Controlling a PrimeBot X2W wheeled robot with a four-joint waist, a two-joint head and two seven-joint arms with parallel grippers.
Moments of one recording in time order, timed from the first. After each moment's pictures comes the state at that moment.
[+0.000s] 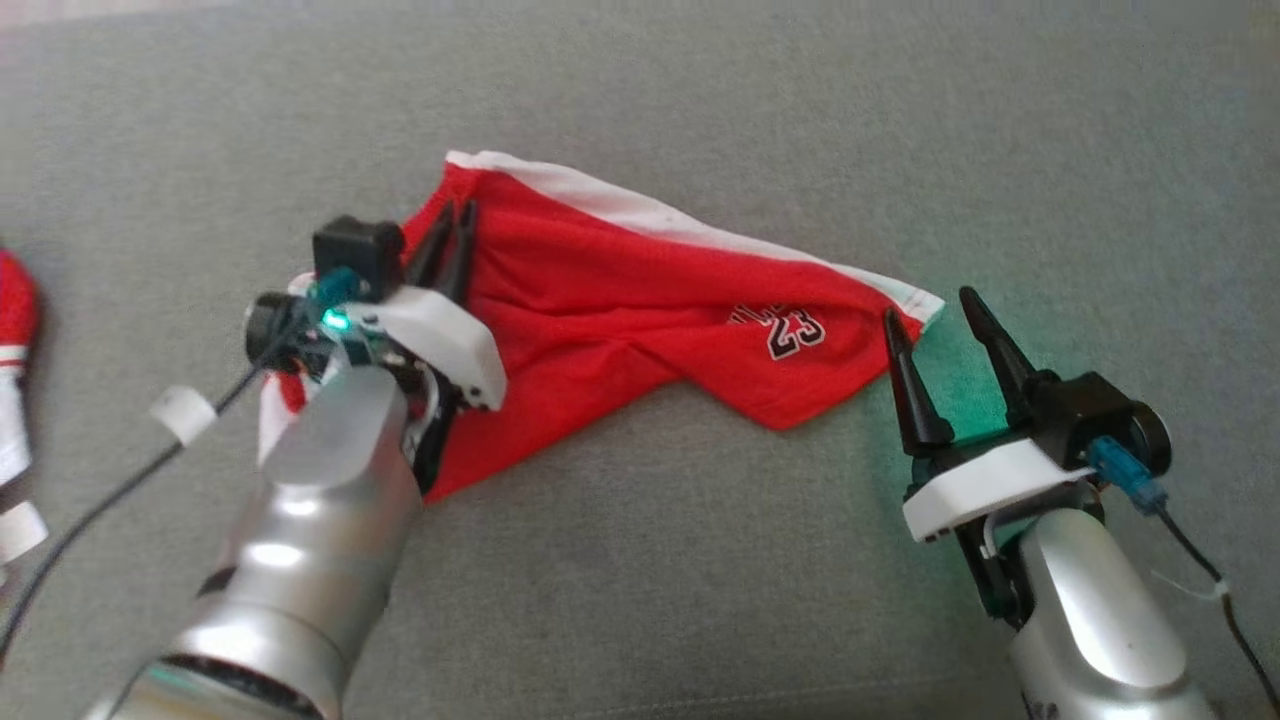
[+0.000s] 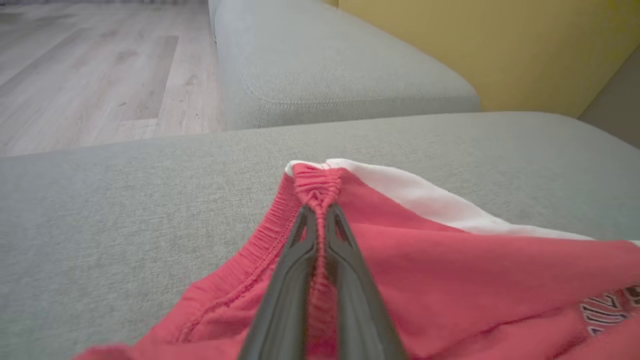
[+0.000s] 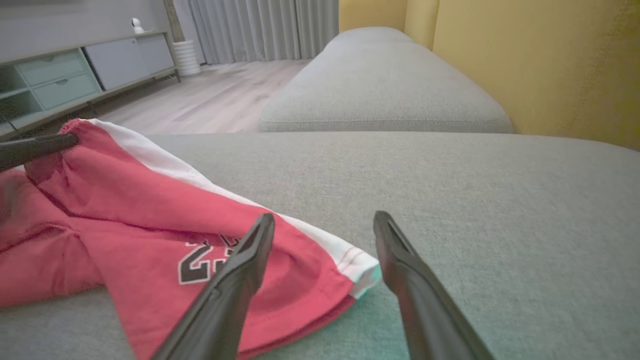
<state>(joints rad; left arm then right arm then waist) -0.87 0.03 -0.49 1.12 -0.44 -0.12 -0.21 -0.30 -0.07 0.16 0.45 0.09 0.13 -0.26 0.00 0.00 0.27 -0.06</state>
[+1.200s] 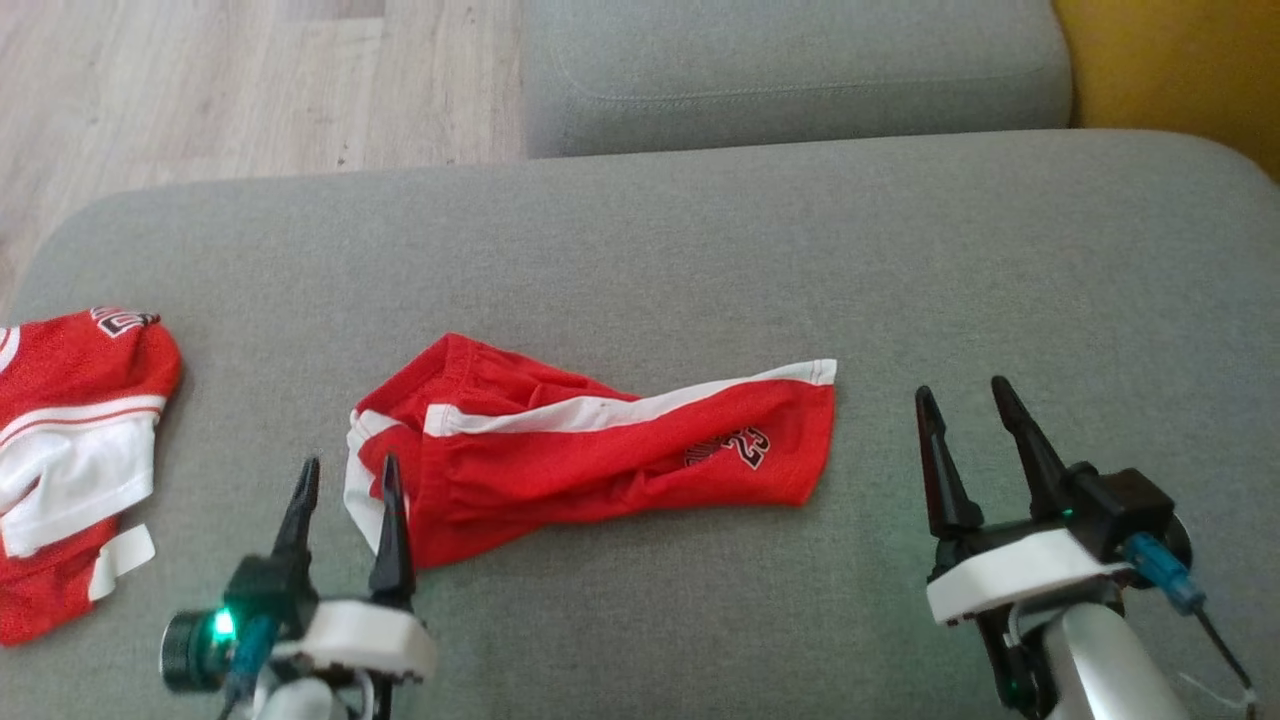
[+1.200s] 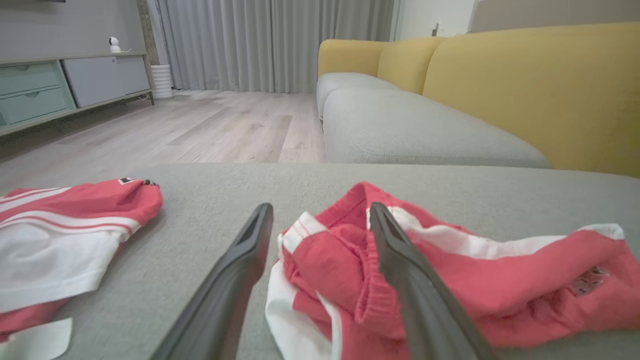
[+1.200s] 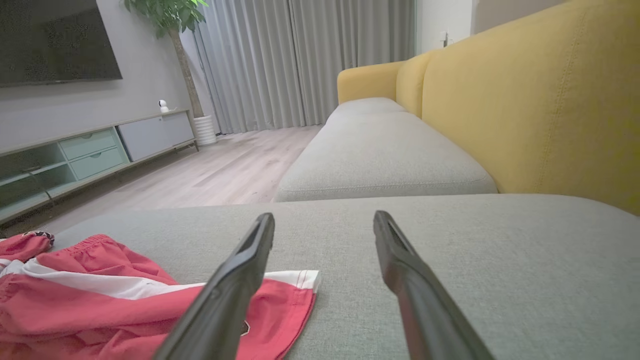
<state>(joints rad) -0.13 0.10 -0.17 0.44 -0.24 0.04 -0.25 -0.11 -0.05 0.12 0.34 0.16 0.13 -0.26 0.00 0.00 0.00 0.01</state>
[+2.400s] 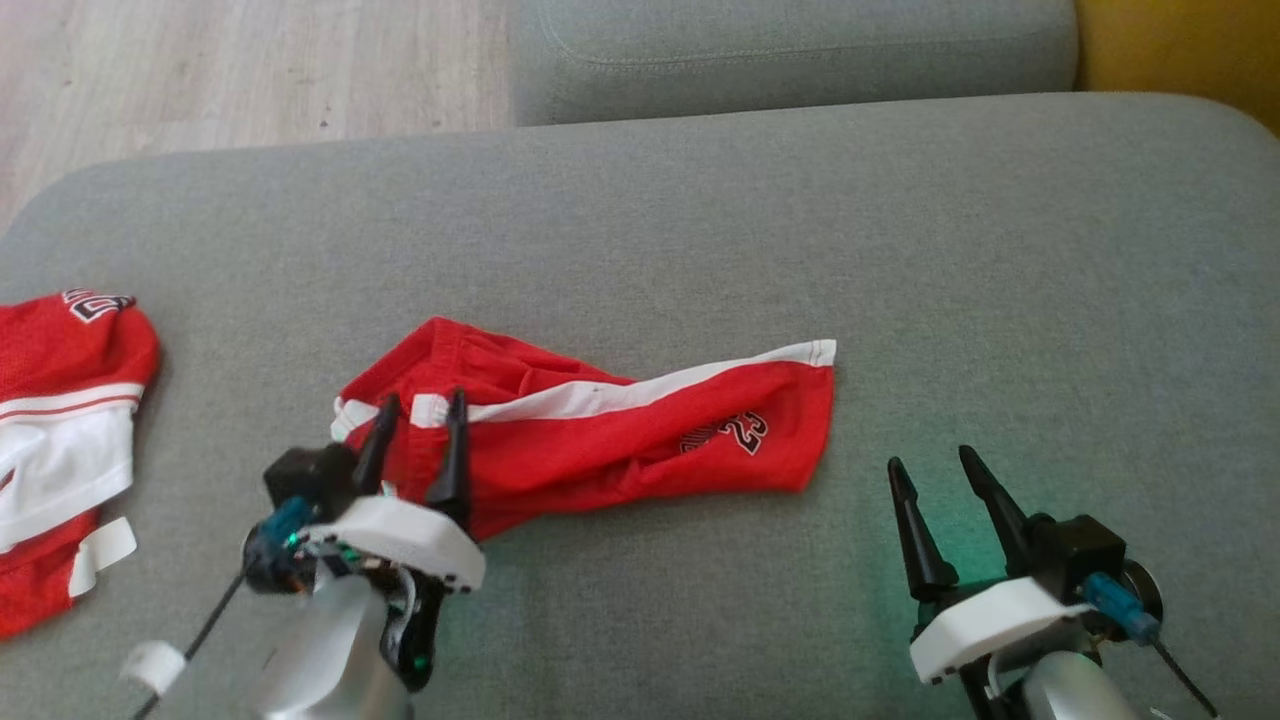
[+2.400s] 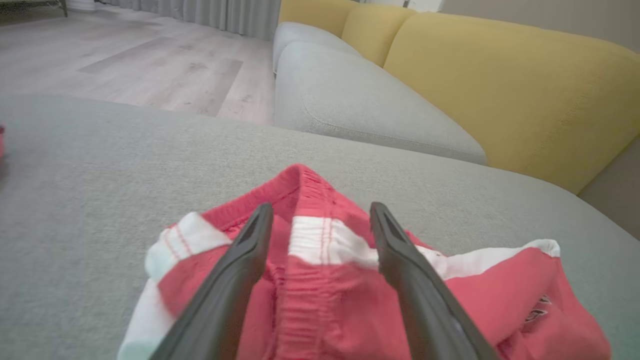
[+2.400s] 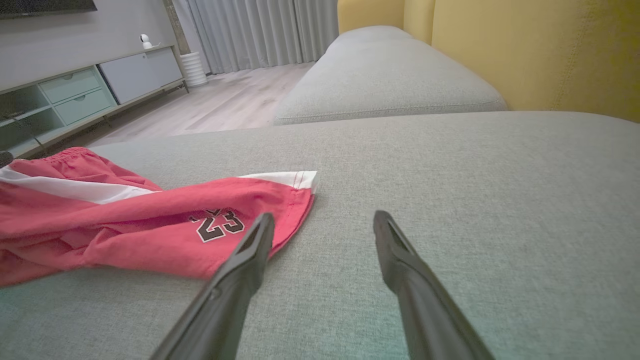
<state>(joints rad) -0.37 0.04 -0.23 0.75 -0.40 -0.13 -0.23 -0.07 -0.05 0.15 0.45 0.13 0.13 -0.26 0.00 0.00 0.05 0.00</state>
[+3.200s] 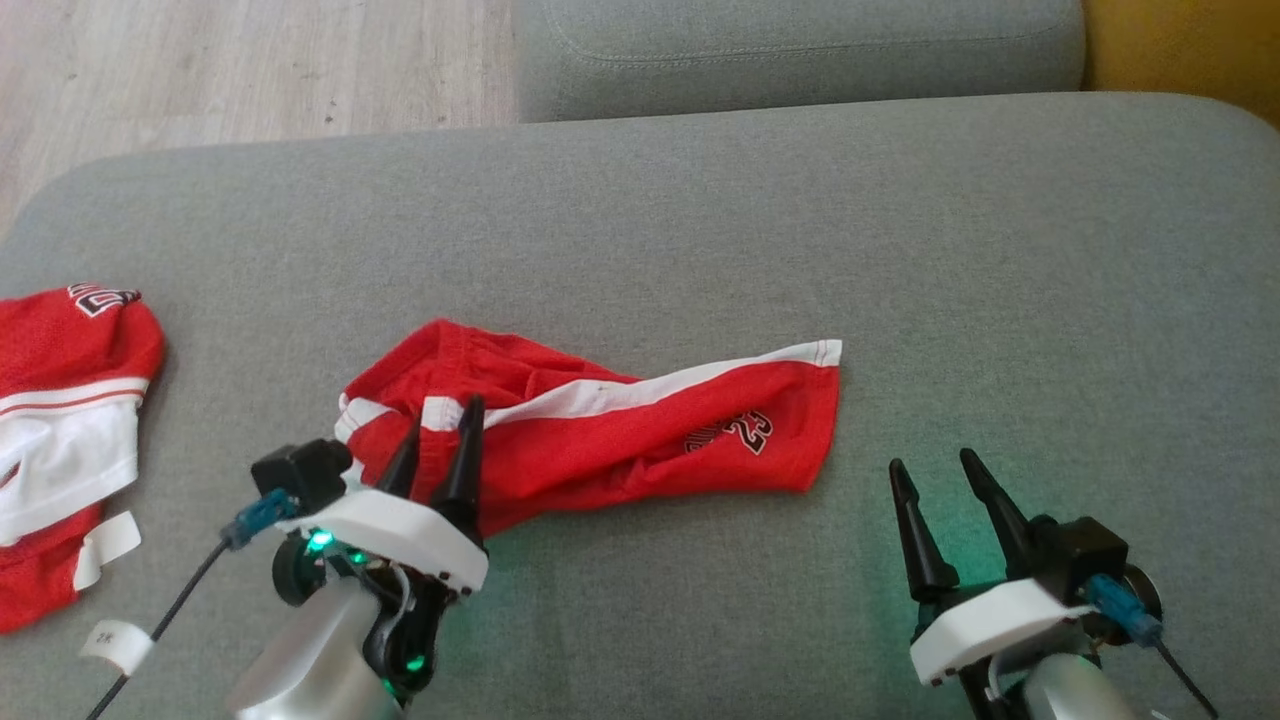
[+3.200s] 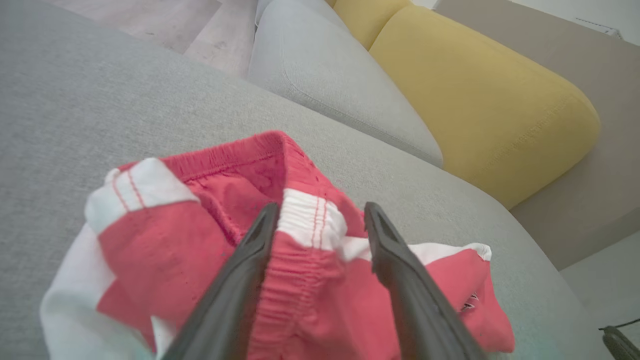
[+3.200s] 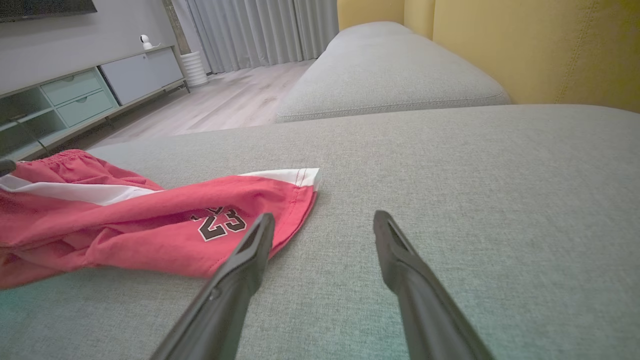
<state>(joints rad) -0.41 0.18 -0.60 0.67 -0.96 -0.13 -0.16 -0.07 -0.05 0.15 0.46 0.15 0.13 -0.26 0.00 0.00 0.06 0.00</state>
